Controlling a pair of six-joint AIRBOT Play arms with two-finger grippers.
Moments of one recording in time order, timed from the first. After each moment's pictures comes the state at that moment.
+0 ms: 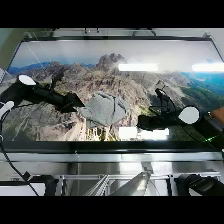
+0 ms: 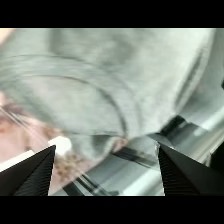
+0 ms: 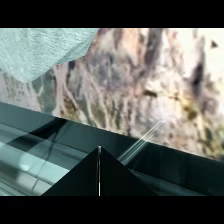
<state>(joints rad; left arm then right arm) 0.07 -1.56 1.10 0.80 -1.30 -1.19 0.37 -1.05 0.70 -0.94 0.90 1.66</state>
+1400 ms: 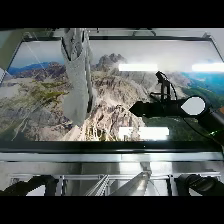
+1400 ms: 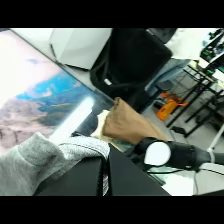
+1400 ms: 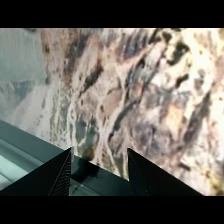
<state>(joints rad) -0.09 -1.23 1.78 0.30 -1.31 -1.10 0.37 -1.06 0.82 -0.87 0.79 1.52</state>
